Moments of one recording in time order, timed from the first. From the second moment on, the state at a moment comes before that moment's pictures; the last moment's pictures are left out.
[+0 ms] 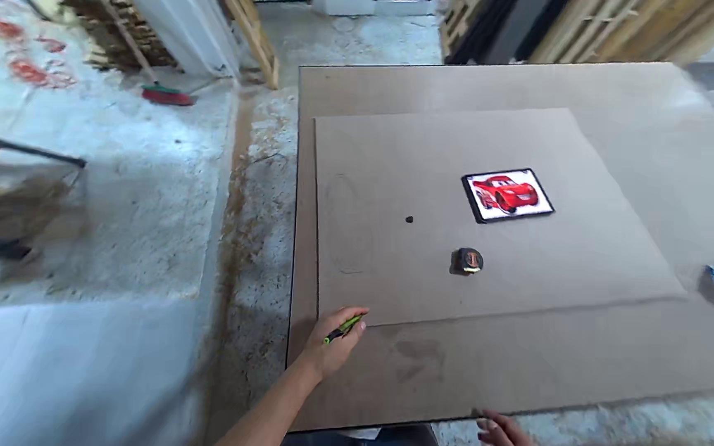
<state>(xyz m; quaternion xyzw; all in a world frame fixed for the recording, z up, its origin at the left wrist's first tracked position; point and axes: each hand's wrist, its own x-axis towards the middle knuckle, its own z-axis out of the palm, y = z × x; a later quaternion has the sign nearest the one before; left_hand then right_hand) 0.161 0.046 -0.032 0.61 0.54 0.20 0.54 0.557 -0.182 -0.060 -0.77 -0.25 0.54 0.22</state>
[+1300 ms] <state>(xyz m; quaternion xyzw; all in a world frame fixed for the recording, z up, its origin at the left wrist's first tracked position) 0.205 0.412 -0.142 0.39 0.70 0.54 0.24 0.393 0.411 -0.142 -0.56 -0.45 0.42 0.55</state>
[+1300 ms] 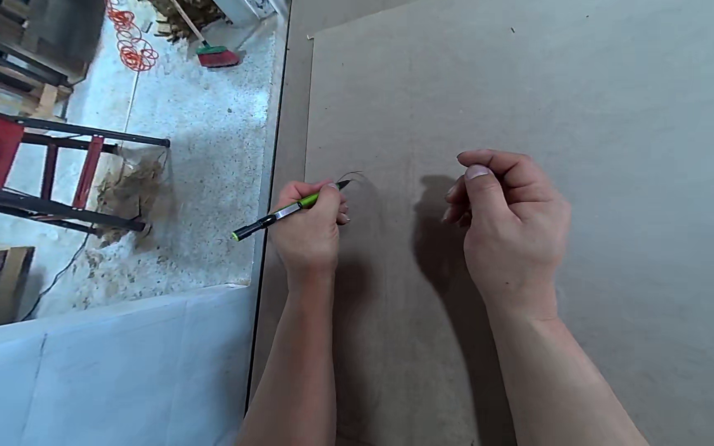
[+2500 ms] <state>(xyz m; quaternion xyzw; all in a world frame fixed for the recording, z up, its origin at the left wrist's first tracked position) 0.194 0.410 -0.142 0.45 0.66 0.53 0.30 0.392 0.411 -0.143 -0.56 -0.47 0.42 0.54</state>
